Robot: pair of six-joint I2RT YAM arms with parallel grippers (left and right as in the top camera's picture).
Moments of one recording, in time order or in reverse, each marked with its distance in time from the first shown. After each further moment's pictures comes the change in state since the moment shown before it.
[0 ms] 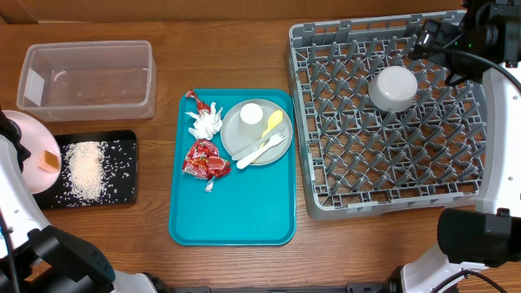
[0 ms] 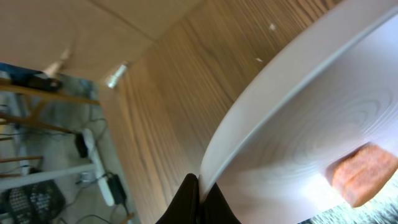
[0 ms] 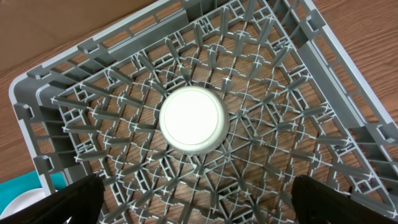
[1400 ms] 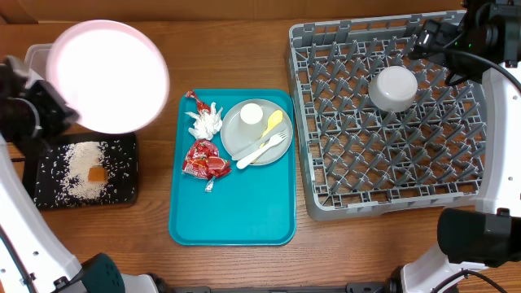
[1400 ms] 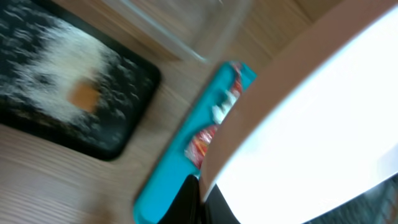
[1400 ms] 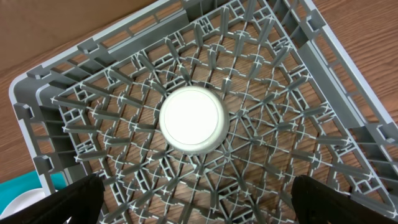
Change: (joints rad) left arm -0.154 -0.065 0.471 -0.520 1.019 0.024; right arm 0.000 0.000 0.000 0.000 0.000 0.000
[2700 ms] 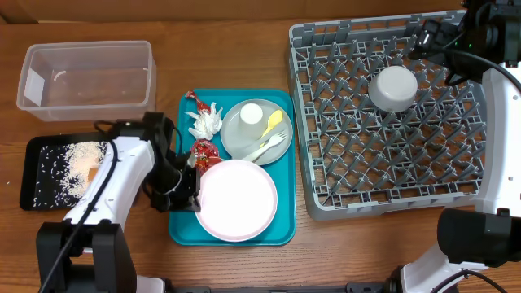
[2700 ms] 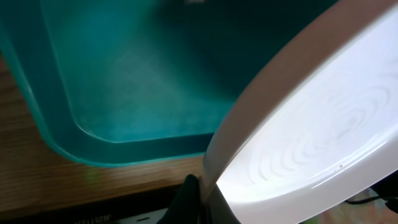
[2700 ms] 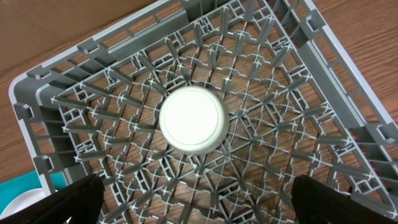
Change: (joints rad) left arm -0.542 -0.002 -0.992 0.337 -0.042 0.076; right arm 0.000 0.000 0.000 0.000 0.000 0.000
